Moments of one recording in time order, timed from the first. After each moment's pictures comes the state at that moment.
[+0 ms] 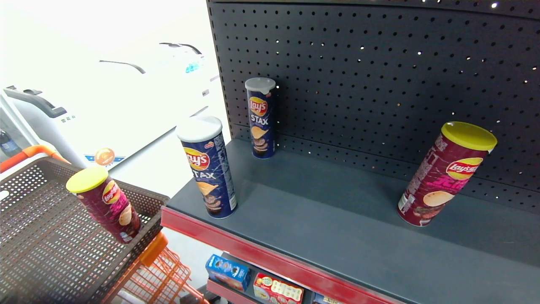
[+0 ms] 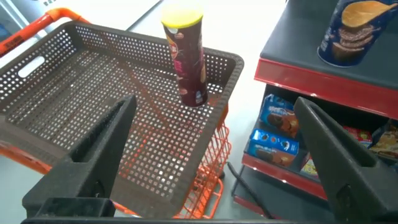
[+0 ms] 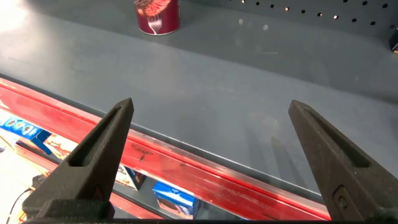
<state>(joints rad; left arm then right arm) -0.05 0.40 -0.34 0.03 0.16 0.04 0.00 0.00 0.00 0.00 0.01 0.00</state>
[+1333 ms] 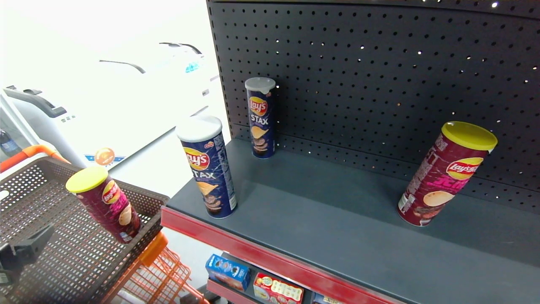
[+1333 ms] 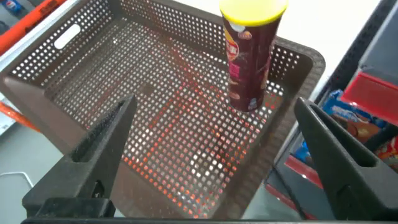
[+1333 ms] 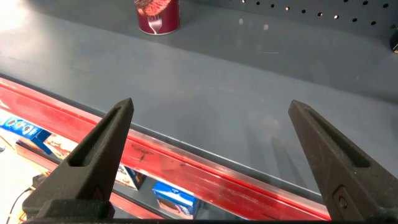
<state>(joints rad) 0.35 1.00 -0.31 -0.44 -0.01 0.11 0.00 0.00 0.00 0.00 0.01 0.00</state>
